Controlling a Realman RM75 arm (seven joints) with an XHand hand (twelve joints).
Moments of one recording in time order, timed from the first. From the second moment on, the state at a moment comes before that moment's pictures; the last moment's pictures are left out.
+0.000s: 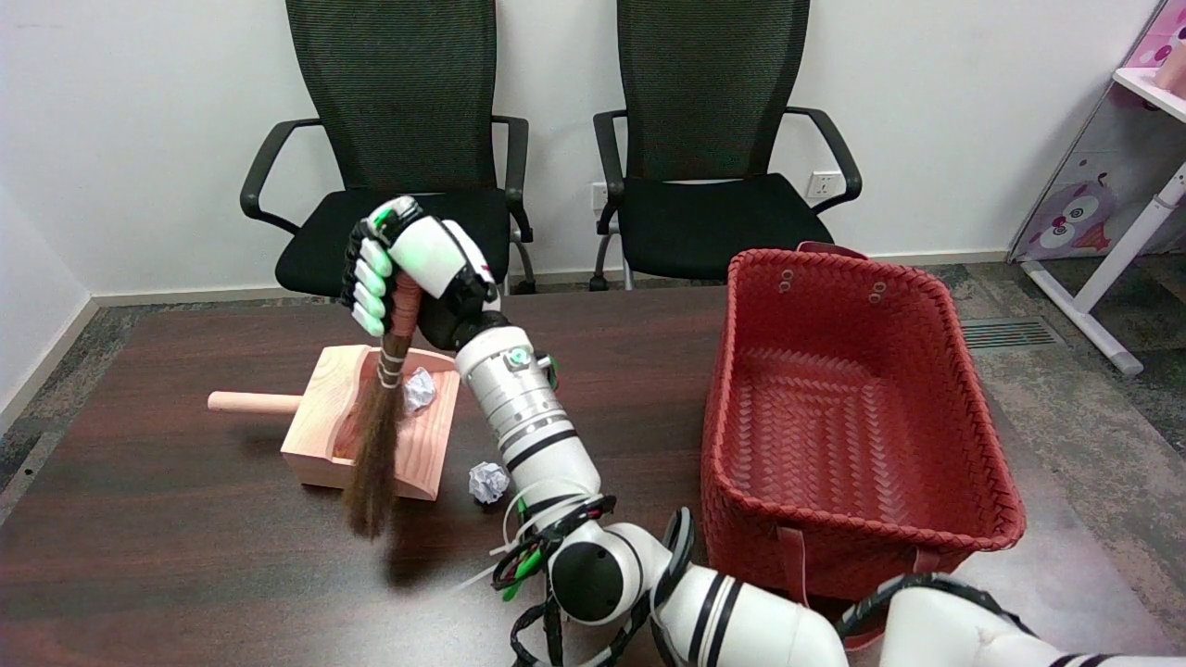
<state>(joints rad) 0.38 -1.68 0.82 -1.09 1.04 -0.70 -2.09</state>
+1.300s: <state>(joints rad) 0.46 -1.23 0.79 -1.47 1.34 -0.37 -2.49</state>
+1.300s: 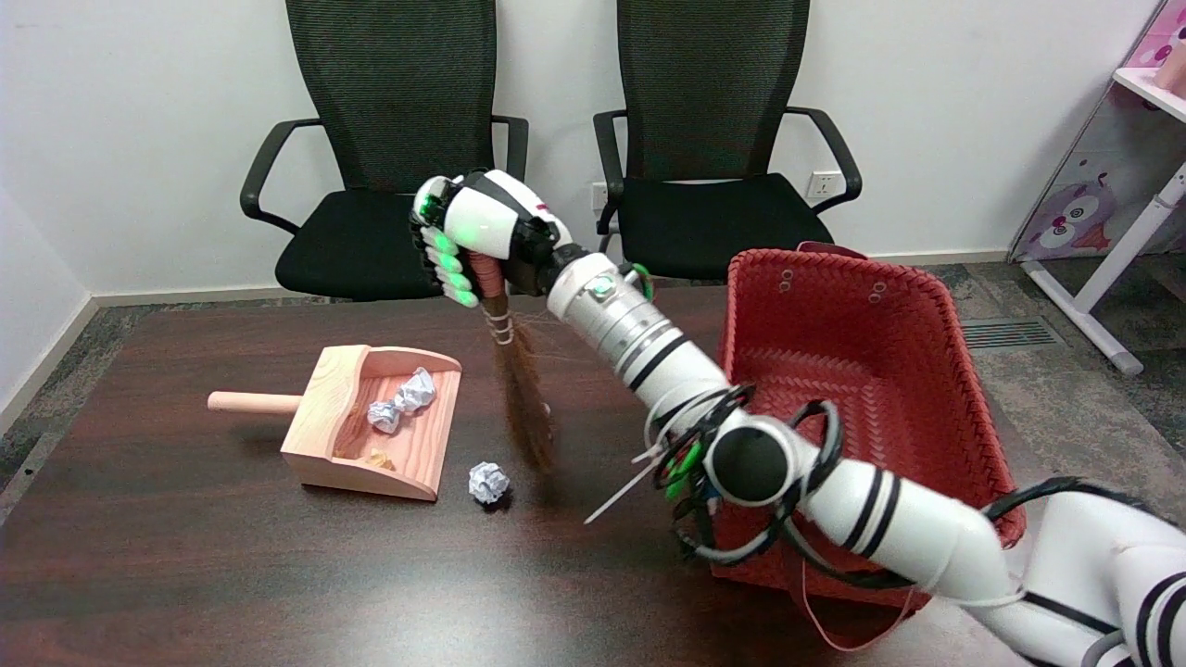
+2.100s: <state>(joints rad) 0.48 -1.05 0.83 -1.47 1.35 -0.17 -2.55</state>
